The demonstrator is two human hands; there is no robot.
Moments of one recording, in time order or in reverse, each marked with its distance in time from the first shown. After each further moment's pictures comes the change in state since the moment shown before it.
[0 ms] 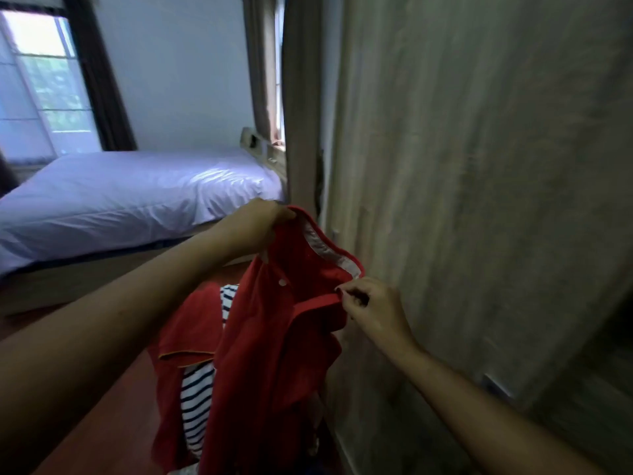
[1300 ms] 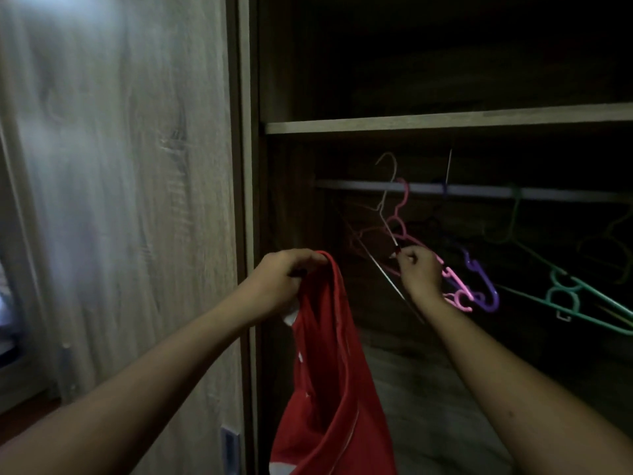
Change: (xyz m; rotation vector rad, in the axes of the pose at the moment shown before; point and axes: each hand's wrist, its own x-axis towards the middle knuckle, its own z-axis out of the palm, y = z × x) left_hand 0.044 0.409 -0.028 -0.757 -0.005 0.638; right_hand -0.098 0.008 -0.476 -0.440 0.975 0.457
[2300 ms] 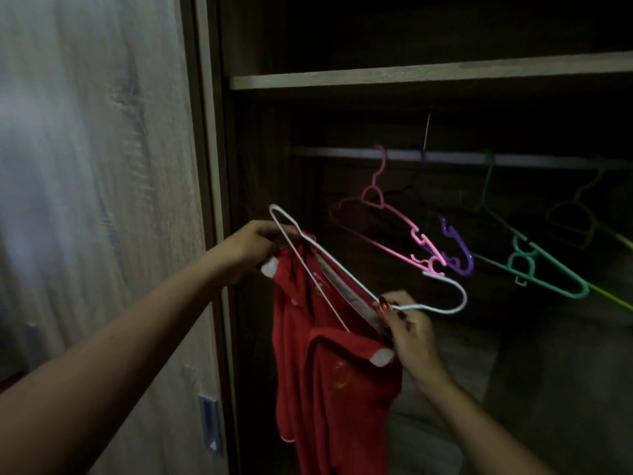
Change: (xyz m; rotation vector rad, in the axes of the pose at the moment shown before) left_hand 0.029 -0.025 0.020 -0.438 -0.089 -0.280; right_hand -0.132 0.044 -0.057 0.341 -0.327 -0.175
